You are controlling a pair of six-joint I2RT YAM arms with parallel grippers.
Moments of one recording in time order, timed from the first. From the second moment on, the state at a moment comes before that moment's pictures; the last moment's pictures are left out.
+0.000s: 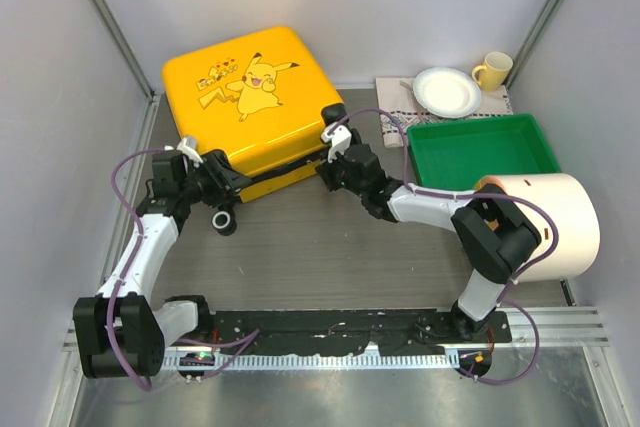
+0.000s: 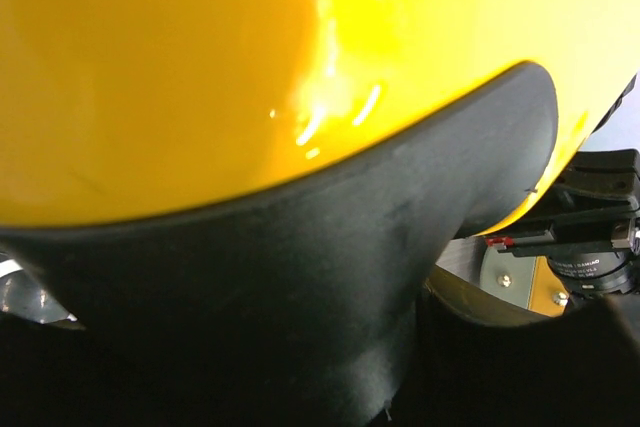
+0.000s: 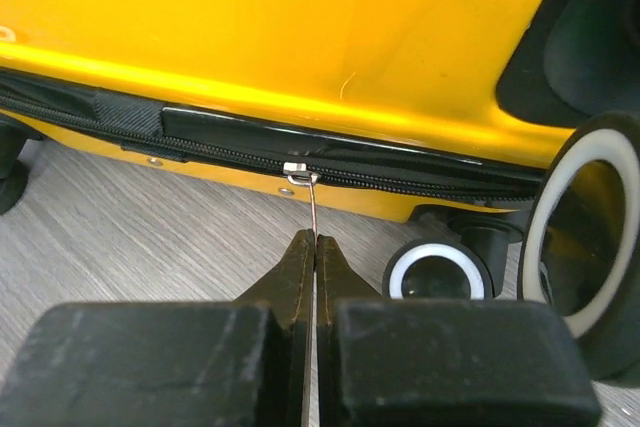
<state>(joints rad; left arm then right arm) 0.03 1.12 0.72 -0.24 0.50 -0.69 0.72 1.72 0.96 0.43 0.02 0.07</state>
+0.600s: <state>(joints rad) 0.03 1.13 0.72 -0.24 0.50 -0.69 0.88 1.81 1.03 0.51 0.00 0.07</state>
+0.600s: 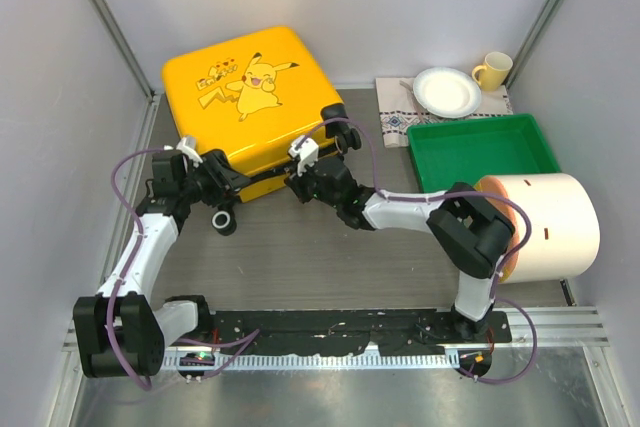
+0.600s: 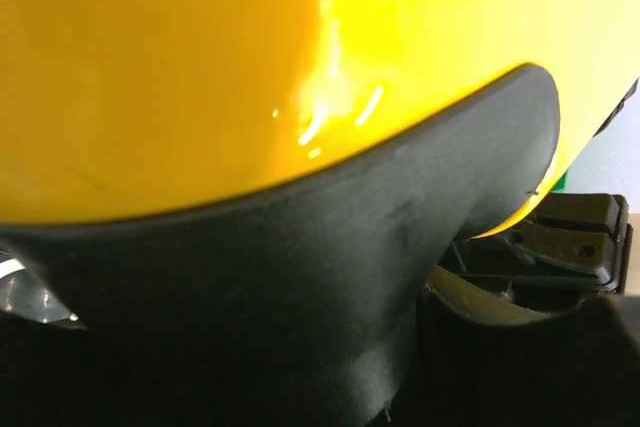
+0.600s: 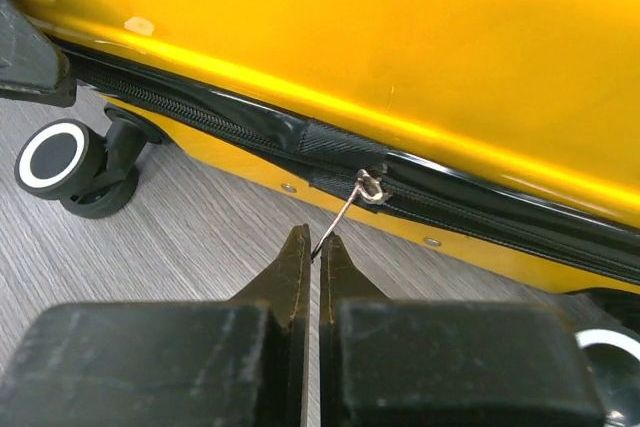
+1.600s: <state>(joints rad) 0.01 1.15 0.72 -0.22 0.48 -0.71 0.84 1.66 0.89 0.58 -0.33 0.12</state>
